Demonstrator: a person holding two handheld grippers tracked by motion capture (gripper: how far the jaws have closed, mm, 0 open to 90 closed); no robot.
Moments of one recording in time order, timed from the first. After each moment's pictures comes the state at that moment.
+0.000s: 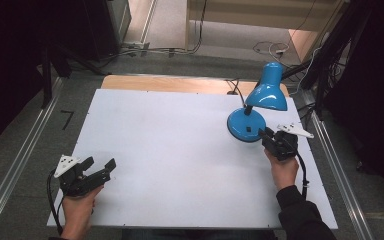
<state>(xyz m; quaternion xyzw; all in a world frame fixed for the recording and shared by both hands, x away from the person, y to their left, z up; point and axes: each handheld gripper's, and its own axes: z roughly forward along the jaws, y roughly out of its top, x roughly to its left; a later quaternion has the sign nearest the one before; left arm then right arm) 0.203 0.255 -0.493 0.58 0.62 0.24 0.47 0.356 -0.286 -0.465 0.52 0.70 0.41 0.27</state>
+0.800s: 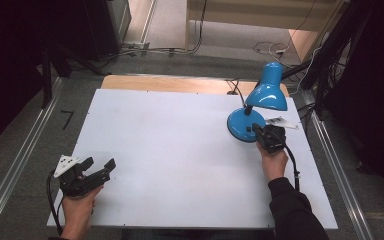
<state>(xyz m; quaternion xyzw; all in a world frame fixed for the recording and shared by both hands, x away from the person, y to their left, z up) 0.203 0.256 -0.495 0.58 0.63 0.24 0.47 0.385 -0.263 -0.477 0.52 0.71 0.40 0.27</state>
